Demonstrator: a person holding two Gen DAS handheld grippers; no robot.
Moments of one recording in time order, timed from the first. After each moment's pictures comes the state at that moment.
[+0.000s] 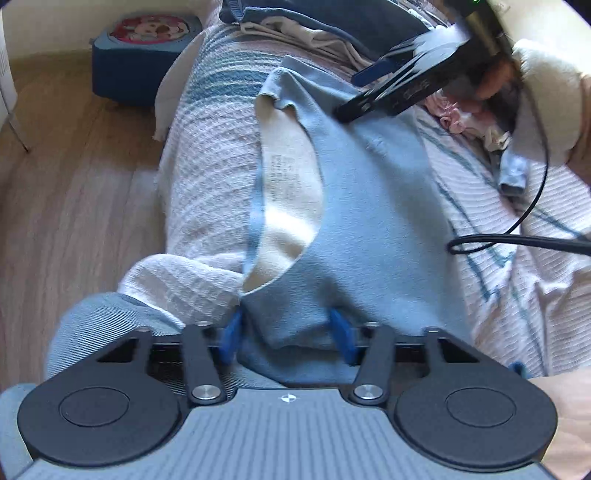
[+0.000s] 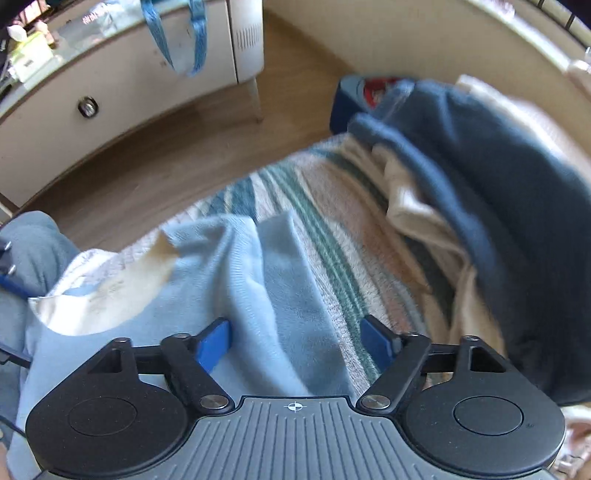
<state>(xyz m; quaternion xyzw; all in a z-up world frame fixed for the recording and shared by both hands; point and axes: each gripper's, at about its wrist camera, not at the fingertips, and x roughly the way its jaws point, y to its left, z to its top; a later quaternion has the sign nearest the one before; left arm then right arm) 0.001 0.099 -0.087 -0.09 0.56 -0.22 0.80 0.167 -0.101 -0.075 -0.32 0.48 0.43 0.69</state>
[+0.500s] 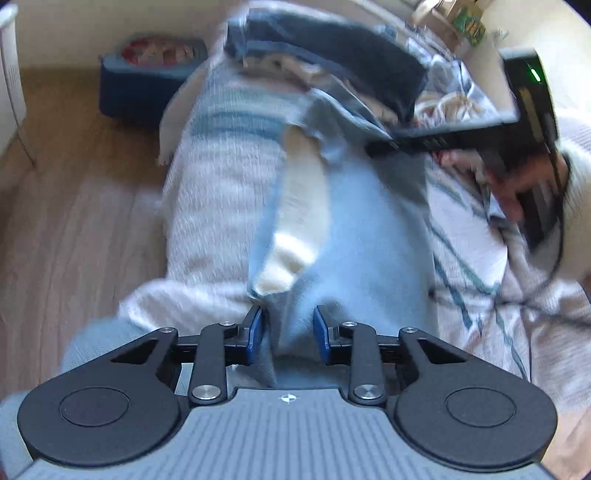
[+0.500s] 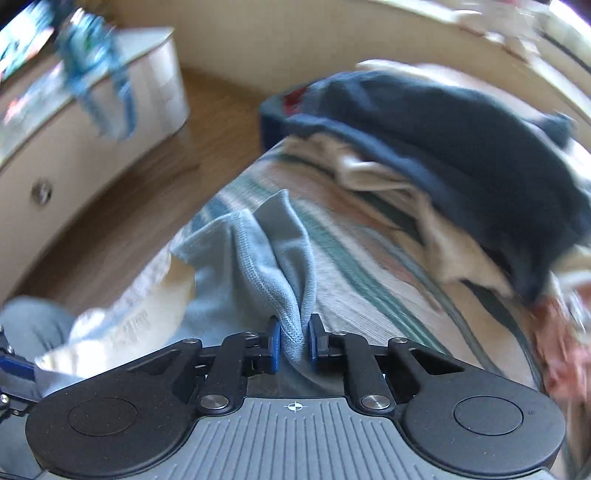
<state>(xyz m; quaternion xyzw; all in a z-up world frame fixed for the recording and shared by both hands) 0.009 0.107 -0.054 -0.10 0.51 -0.21 0.83 0.108 -0.159 -0.033 -0.16 0.48 0.29 0.81</state>
